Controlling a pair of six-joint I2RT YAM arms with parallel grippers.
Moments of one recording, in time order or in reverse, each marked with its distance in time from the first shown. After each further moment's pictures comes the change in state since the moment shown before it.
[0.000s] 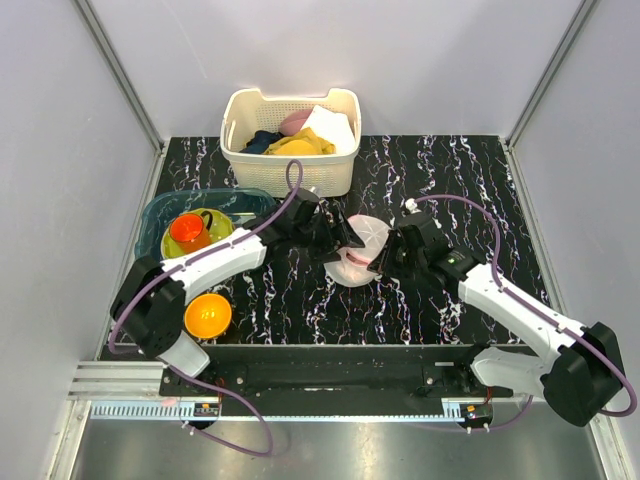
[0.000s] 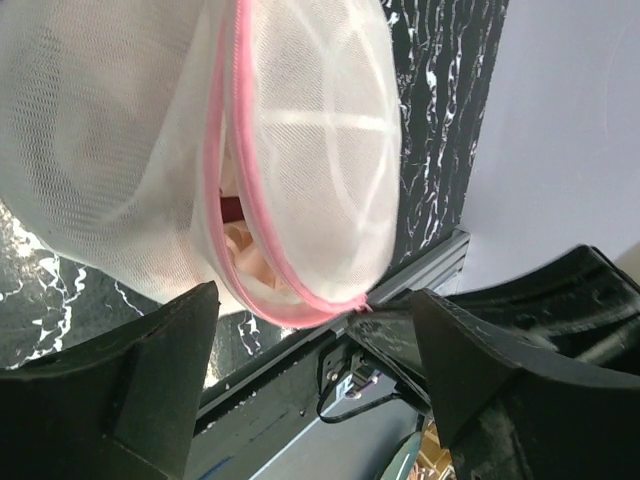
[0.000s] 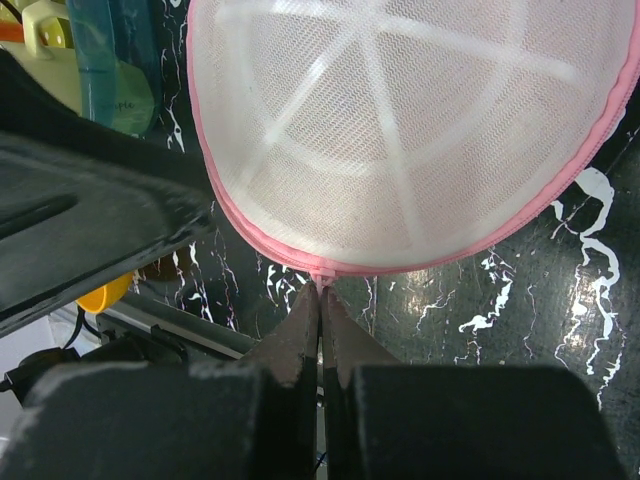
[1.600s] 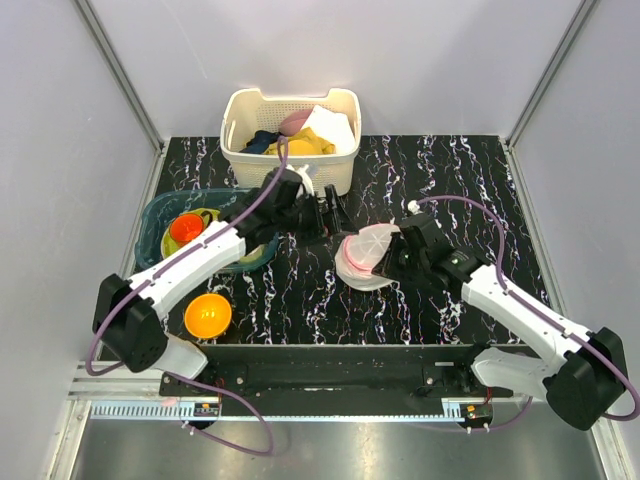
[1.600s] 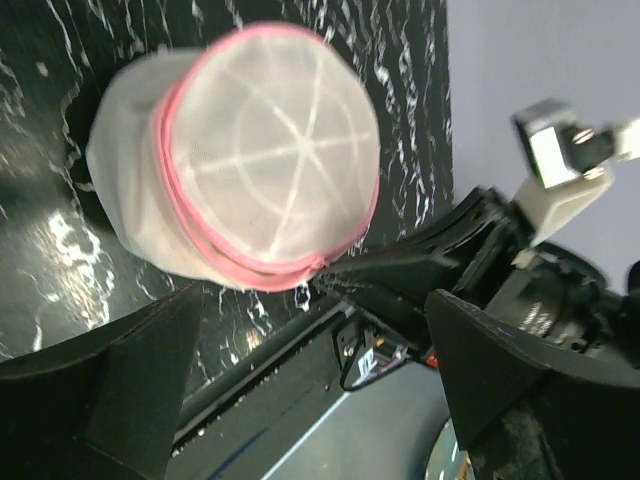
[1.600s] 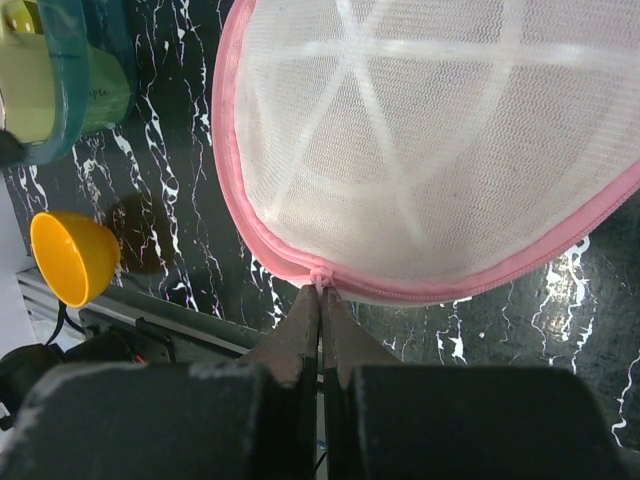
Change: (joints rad) left arm 0.067 -0.089 0.172 -0.186 0.050 0.220; right arm 0.010 -0.030 0.022 -0.095 0.029 -0.003
